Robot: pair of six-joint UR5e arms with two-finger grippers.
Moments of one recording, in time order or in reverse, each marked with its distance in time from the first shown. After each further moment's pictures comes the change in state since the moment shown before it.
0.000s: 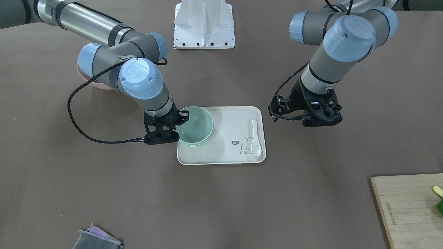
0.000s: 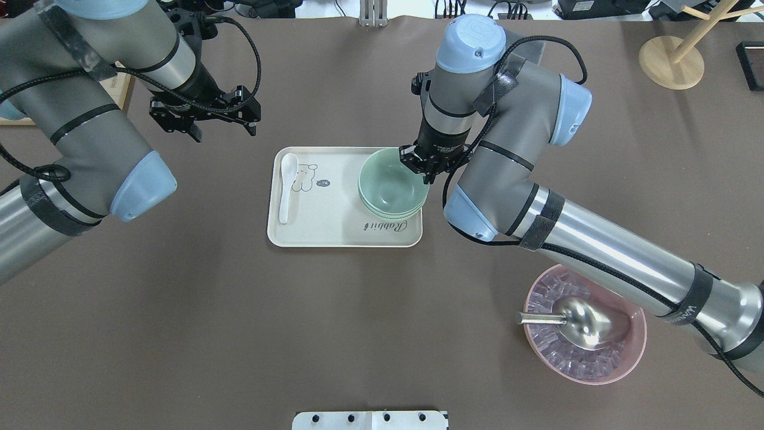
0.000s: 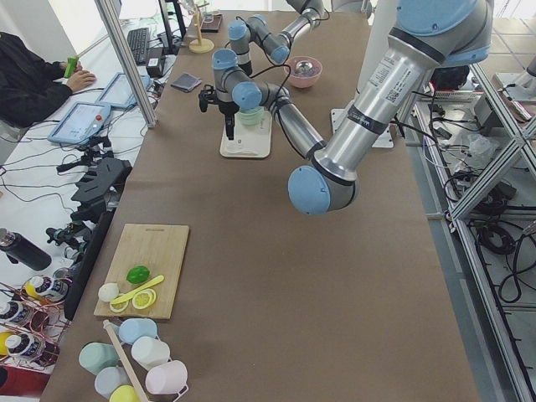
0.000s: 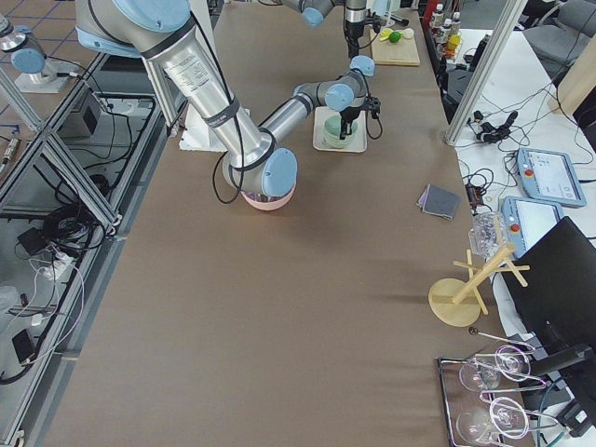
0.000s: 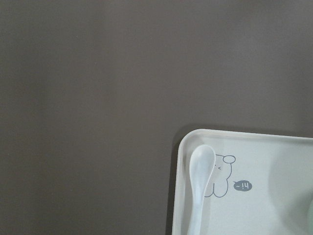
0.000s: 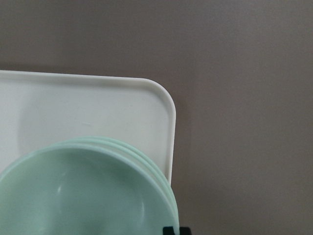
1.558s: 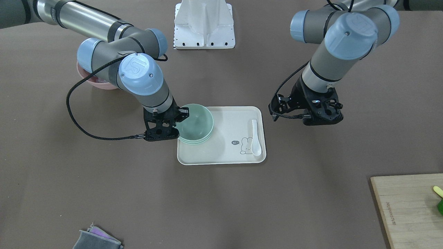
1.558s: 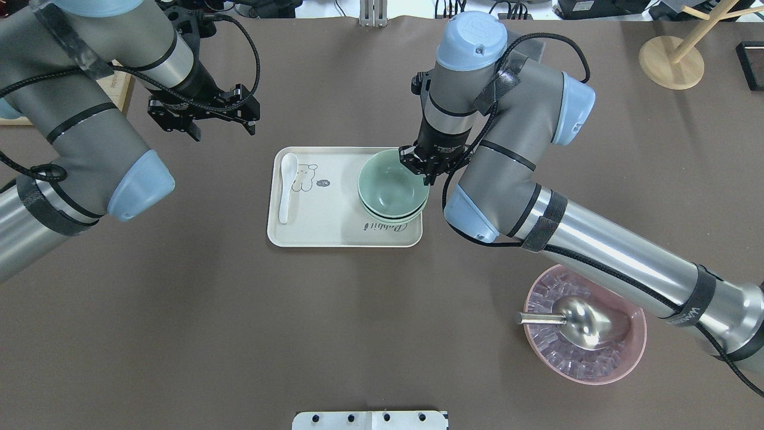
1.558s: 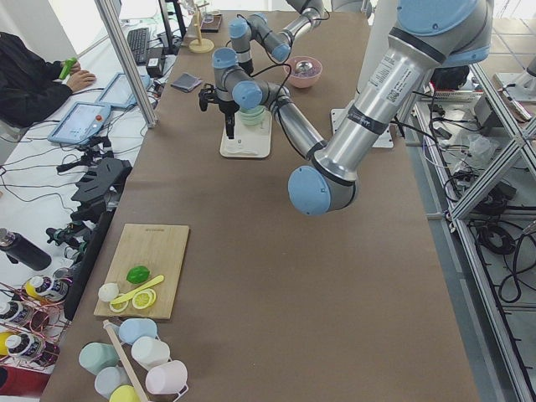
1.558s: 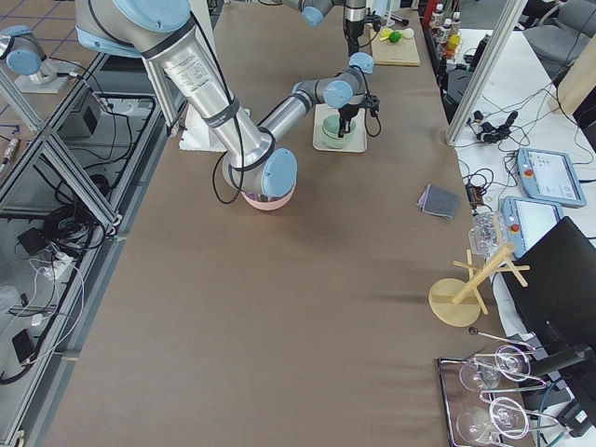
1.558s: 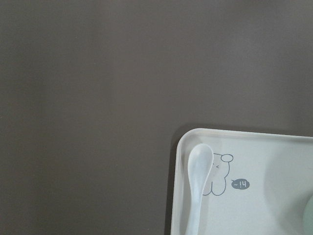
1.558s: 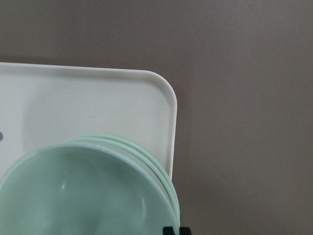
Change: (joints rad) left arm -0.003 0.002 -0.010 0.003 -0.003 0.001; right arm 0.000 -0.002 0.028 -0.034 0.007 -0.001
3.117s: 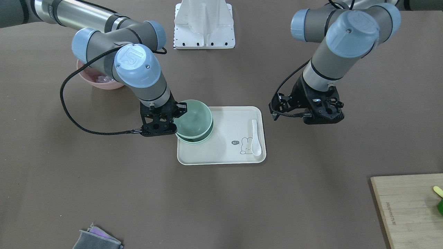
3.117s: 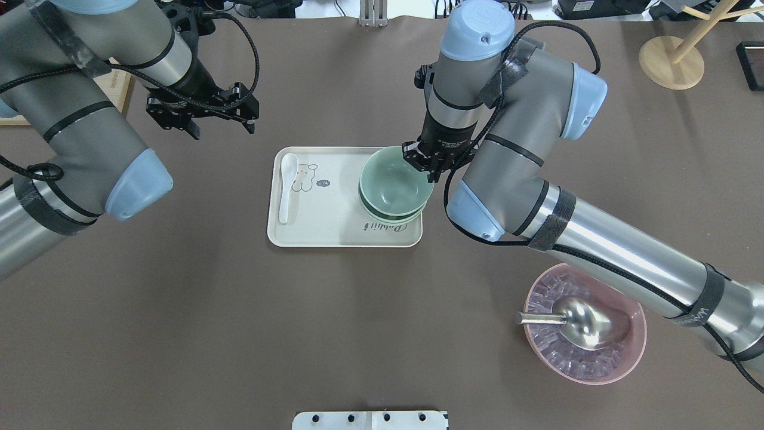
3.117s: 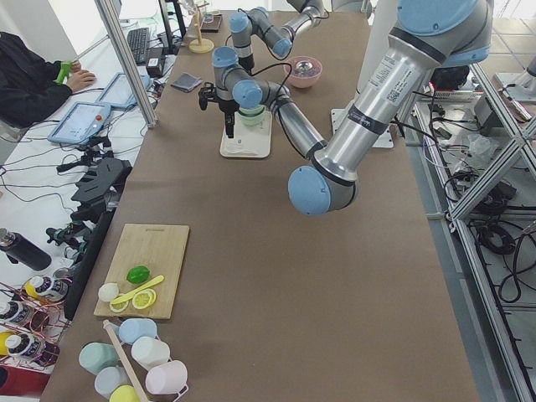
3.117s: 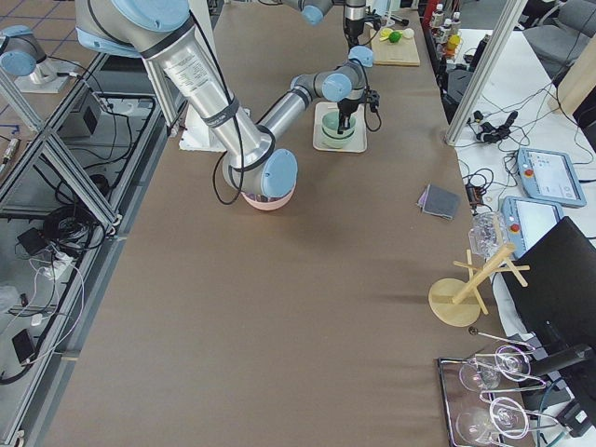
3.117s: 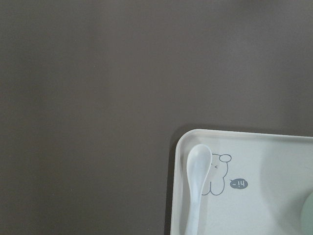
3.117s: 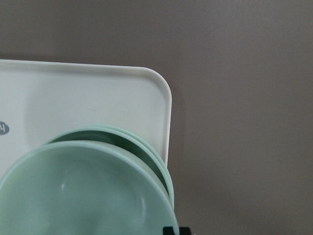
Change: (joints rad) left arm -0.004 0.000 -0.008 0.003 -0.001 0.011; right arm 0.007 -0.004 0.056 -0.073 0.000 -0.018
